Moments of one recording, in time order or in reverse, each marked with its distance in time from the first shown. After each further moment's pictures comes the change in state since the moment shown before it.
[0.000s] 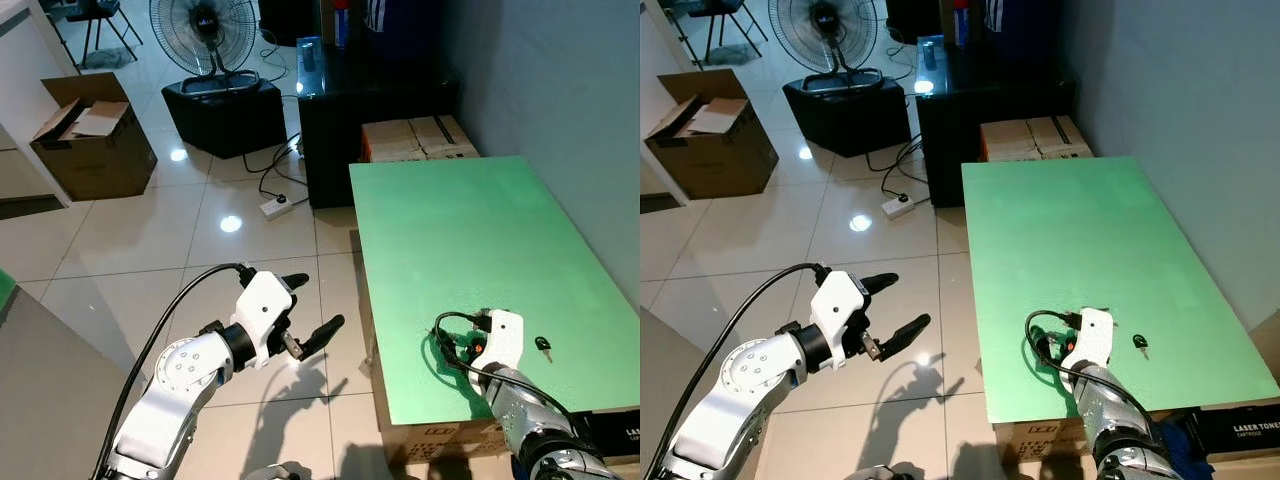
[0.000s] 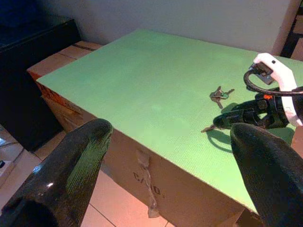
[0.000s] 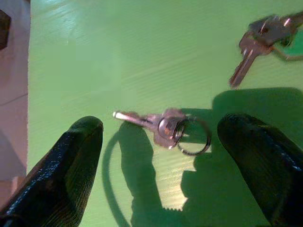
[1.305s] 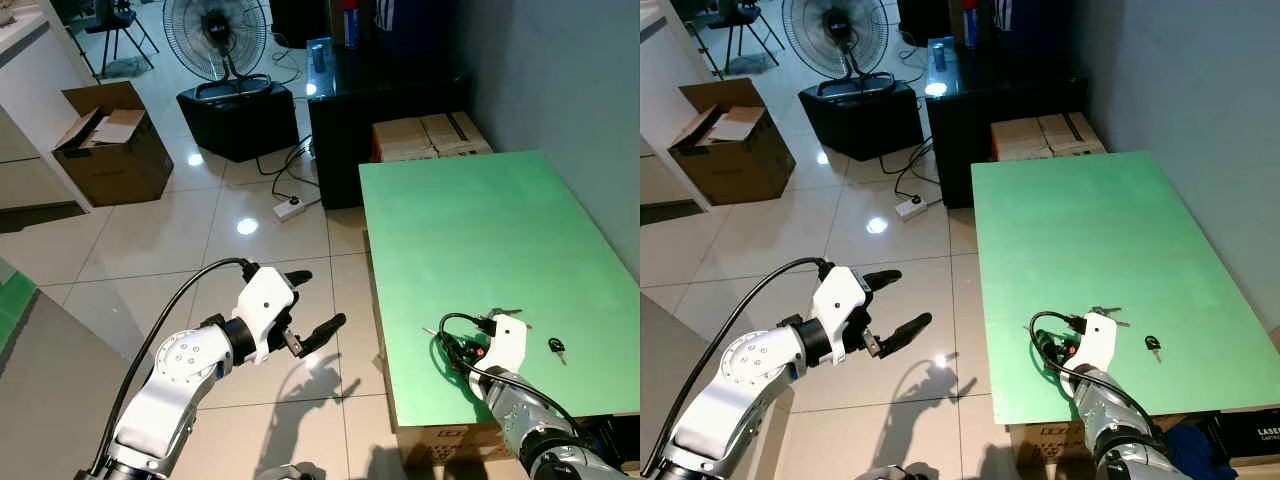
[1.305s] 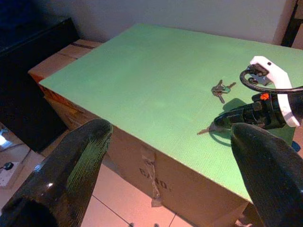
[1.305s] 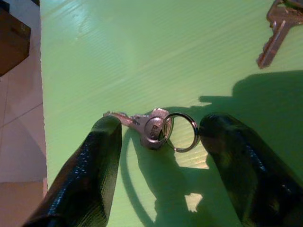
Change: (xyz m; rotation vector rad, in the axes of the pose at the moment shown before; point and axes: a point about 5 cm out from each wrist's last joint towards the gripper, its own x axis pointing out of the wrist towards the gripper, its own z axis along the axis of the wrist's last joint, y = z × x) left arm 0.004 0.004 0.006 0.027 -0.004 -0.036; right arm 0.000 -0.002 -0.002 0.085 0.000 0.008
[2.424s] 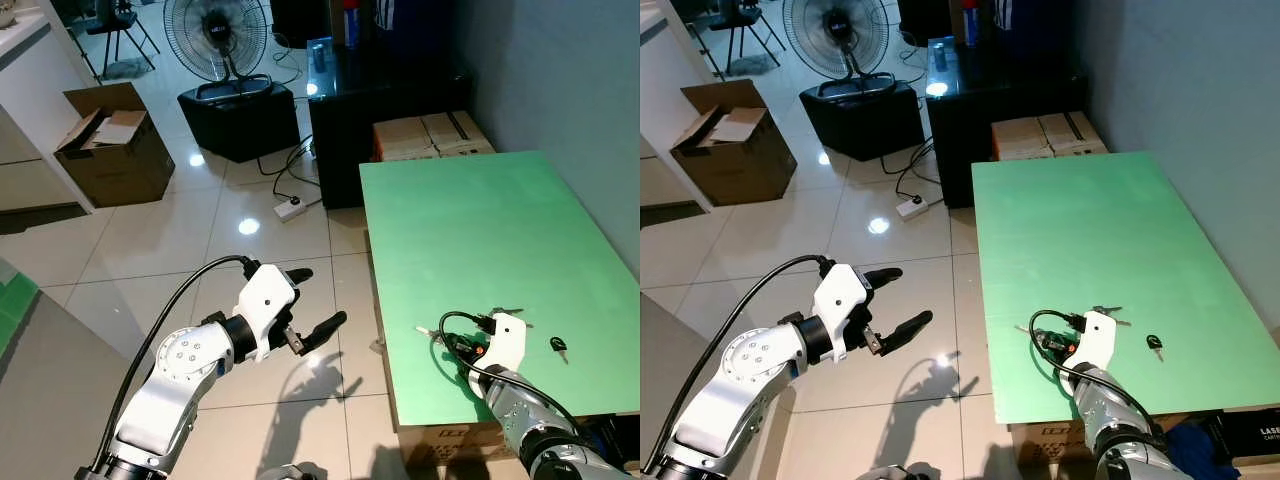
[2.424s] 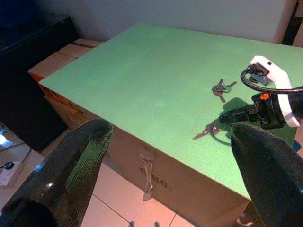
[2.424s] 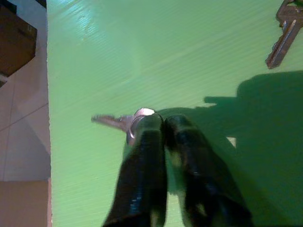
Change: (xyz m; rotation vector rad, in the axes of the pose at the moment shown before) left arm 0.001 0.000 0.000 -0.006 0.004 0.001; right arm 0.000 0.001 0.001 0.001 -0.006 0.017
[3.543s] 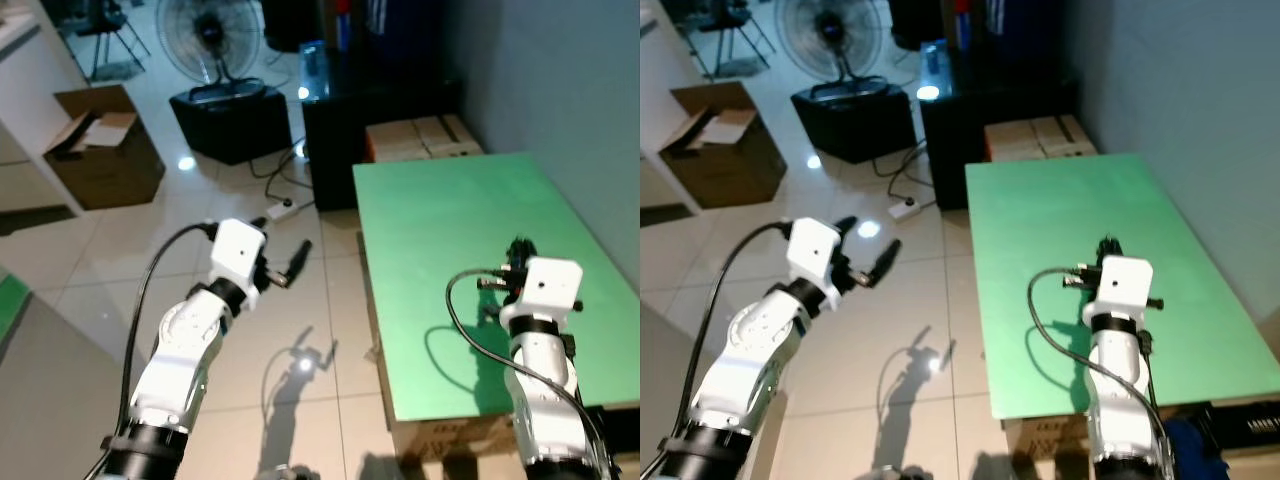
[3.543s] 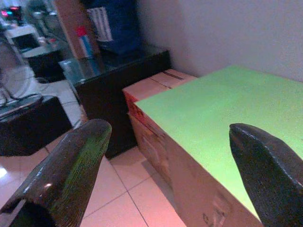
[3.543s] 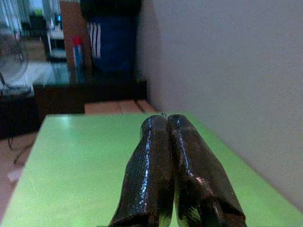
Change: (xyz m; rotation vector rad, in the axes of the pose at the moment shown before) left arm 0.006 0.050 0.009 -0.055 -0.123 0.474; right arm -0.062 0.055 0.098 -0.479 -0.814 -0.216
